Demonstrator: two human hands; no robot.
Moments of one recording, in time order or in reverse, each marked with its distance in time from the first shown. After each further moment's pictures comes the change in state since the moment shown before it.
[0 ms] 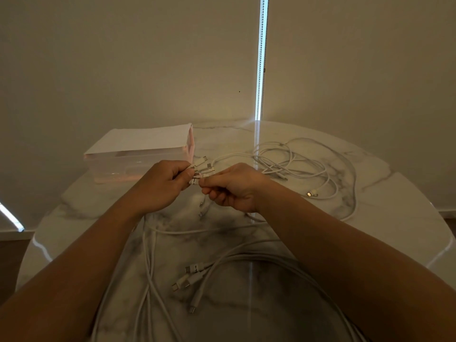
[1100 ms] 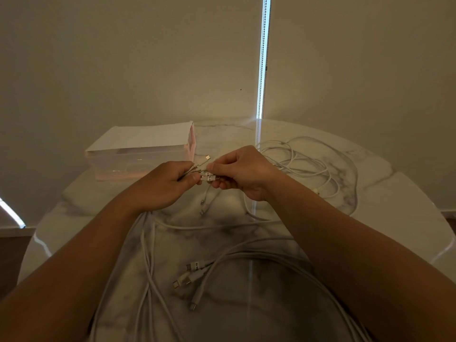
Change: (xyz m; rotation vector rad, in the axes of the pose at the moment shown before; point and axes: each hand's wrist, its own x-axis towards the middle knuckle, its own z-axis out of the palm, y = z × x) left_hand -0.001 0.007 -0.004 0.007 -0.140 -0.045; right_hand 0.006 -0.008 -0.014 -0.121 0.060 -0.250
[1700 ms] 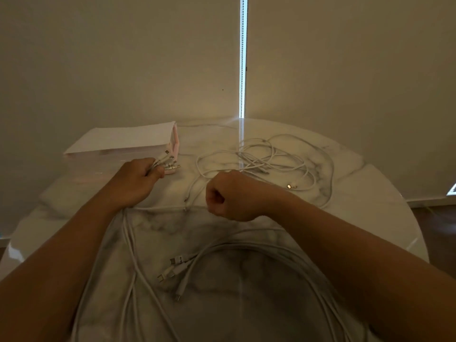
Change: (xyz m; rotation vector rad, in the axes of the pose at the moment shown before) left_hand 0.004 -0.025 -0.002 0.171 0.225 -0.154; right_hand -0.056 -0.001 -0.008 -1.202 -0.253 -0.272
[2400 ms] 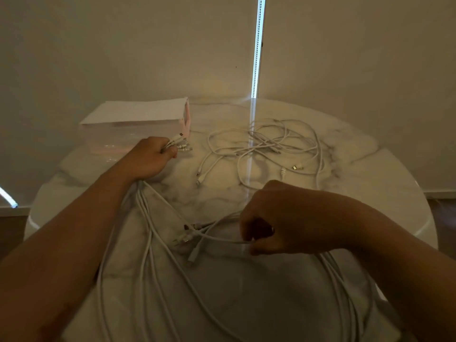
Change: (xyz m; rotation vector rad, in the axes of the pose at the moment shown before) left_hand 0.002 -0.013 0.005 0.021 -0.060 0.011; right_hand -0.091 -0.033 -0.009 -0.114 -0.210 -0.198
